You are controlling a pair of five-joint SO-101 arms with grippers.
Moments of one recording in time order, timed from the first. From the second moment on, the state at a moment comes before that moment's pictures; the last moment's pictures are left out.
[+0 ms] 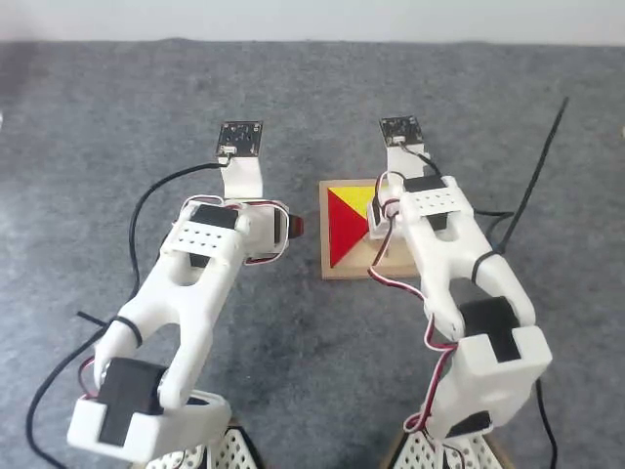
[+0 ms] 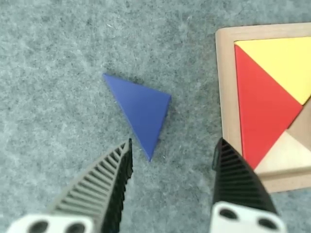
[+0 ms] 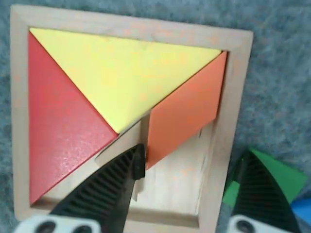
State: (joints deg) left arm 6.5 -7.5 40.8 47.0 15.9; right arm -15.0 12.8 19.1 50.2 -3.7
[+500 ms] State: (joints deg) left arm 6.5 -7.5 40.8 47.0 15.9; right arm -20.7 12.7 19.0 57.2 -3.7
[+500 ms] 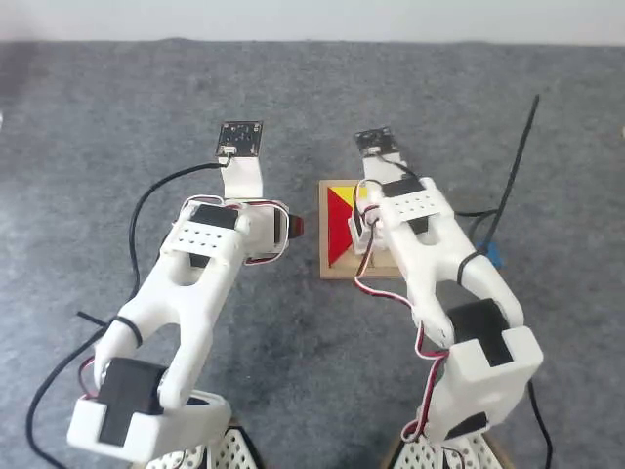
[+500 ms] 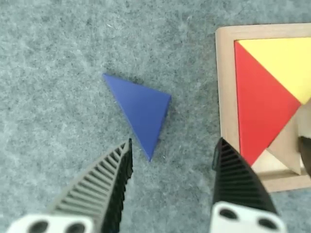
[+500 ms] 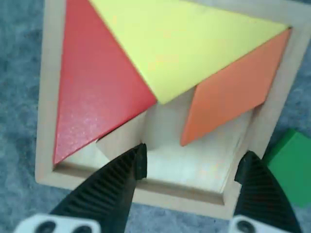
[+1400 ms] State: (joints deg) left arm 6.8 -7.5 40.8 47.0 15.9; right arm -15.9 10.1 16.9 55.6 -3.9
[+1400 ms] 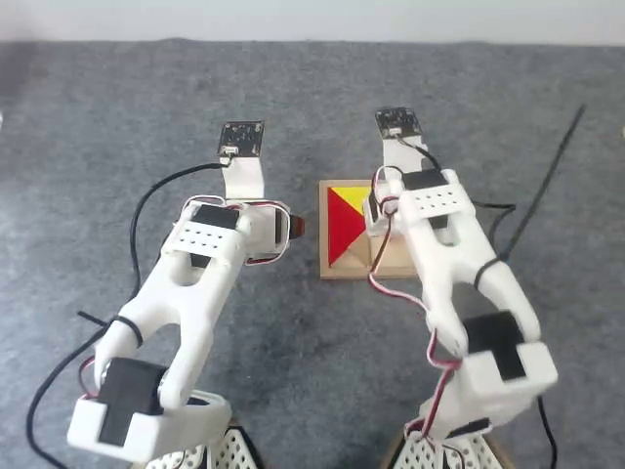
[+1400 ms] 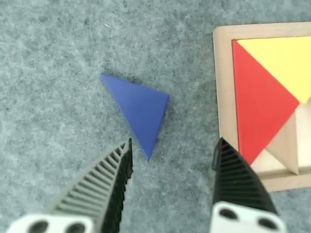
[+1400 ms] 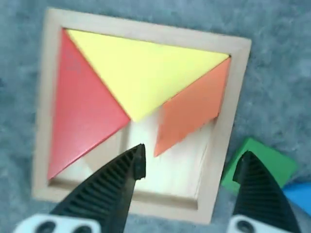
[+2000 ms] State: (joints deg) left arm 6.8 -7.5 40.8 47.0 15.9; right arm -14.0 23.0 6.2 59.6 -3.9
